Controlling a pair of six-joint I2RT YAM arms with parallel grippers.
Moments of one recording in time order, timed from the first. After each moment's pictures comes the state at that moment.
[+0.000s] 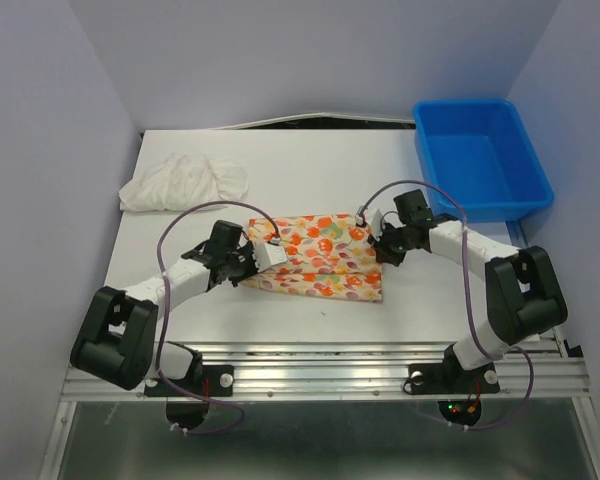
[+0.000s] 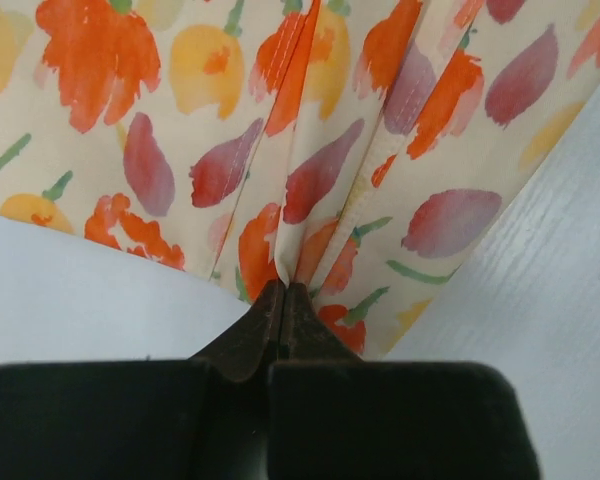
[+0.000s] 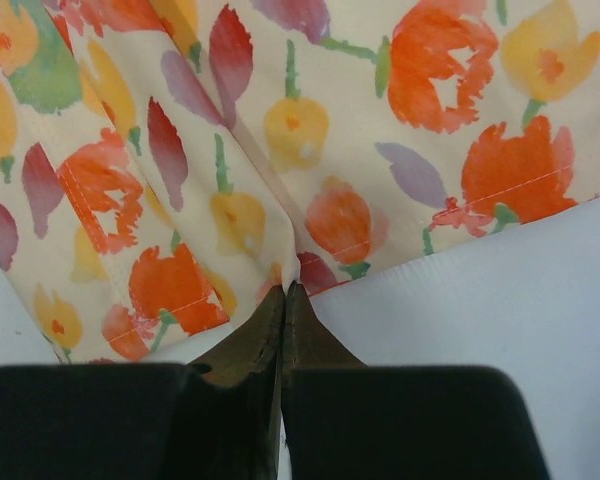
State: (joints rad) left arm -0.39 1.32 0.58 -0.21 0.26 0.86; right arm 0.31 1.57 0.91 -0.44 -0.43 -0.69
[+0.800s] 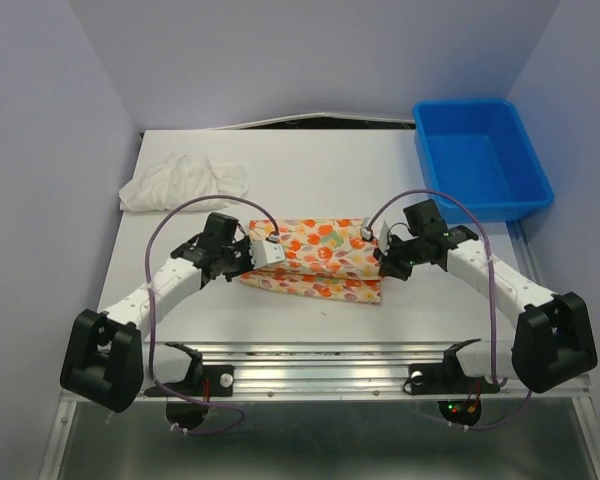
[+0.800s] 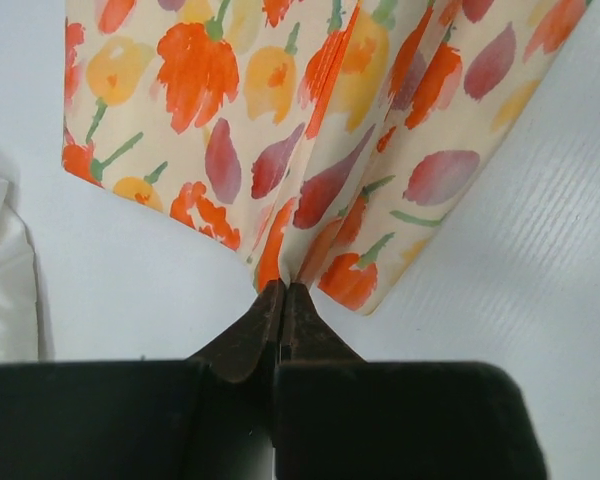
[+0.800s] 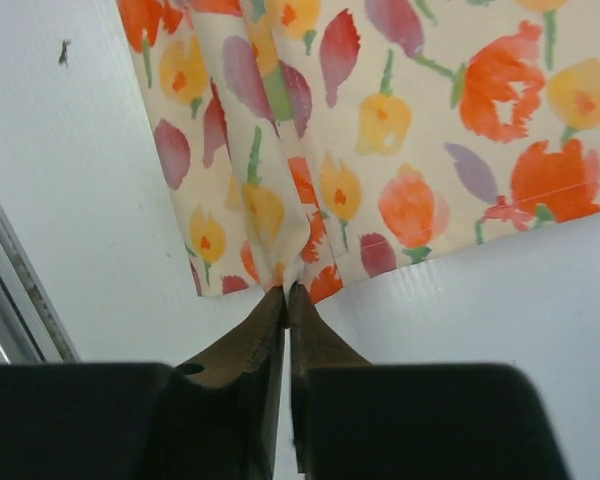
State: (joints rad) left arm -0.39 1.20 0.69 -0.43 0.24 0.93; right arm 0.34 1.29 0.86 -0.62 -0.50 -0.71
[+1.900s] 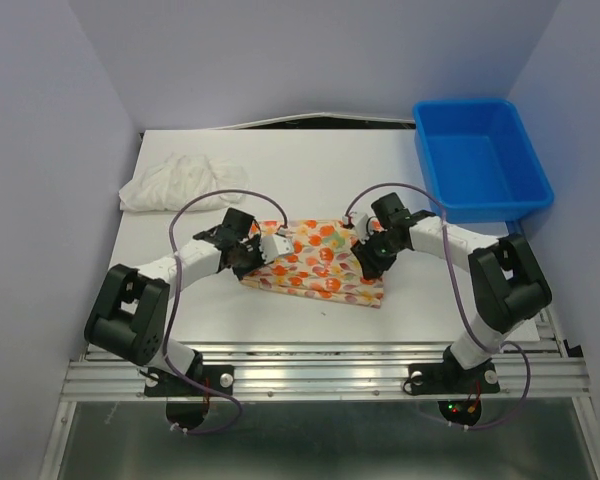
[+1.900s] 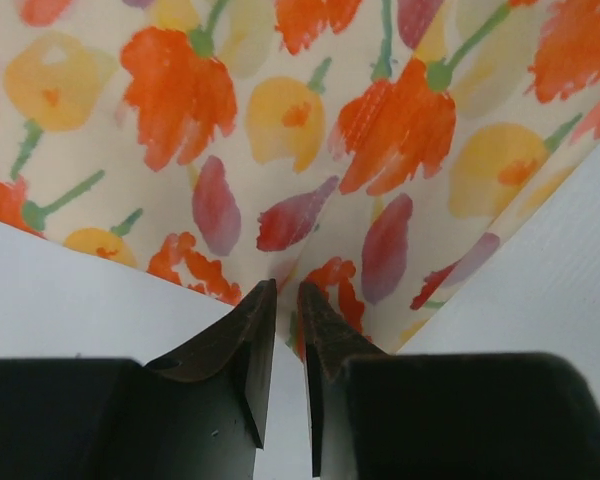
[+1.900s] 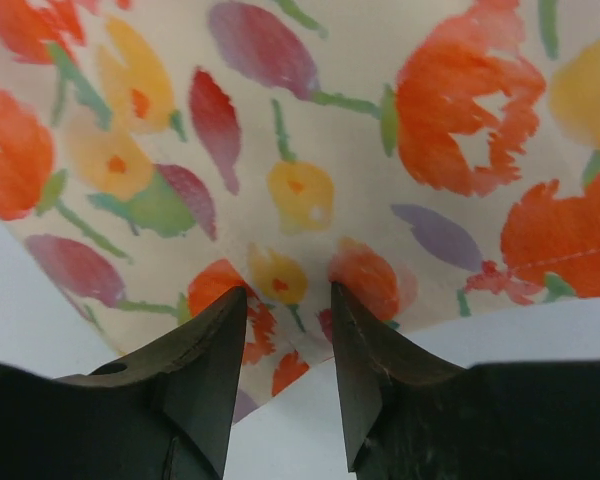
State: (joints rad) left arm -0.43 1.47 0.79 -0.39 0.24 0.79; right arm 0.43 1.65 0.99 -0.55 -0.38 -0.37
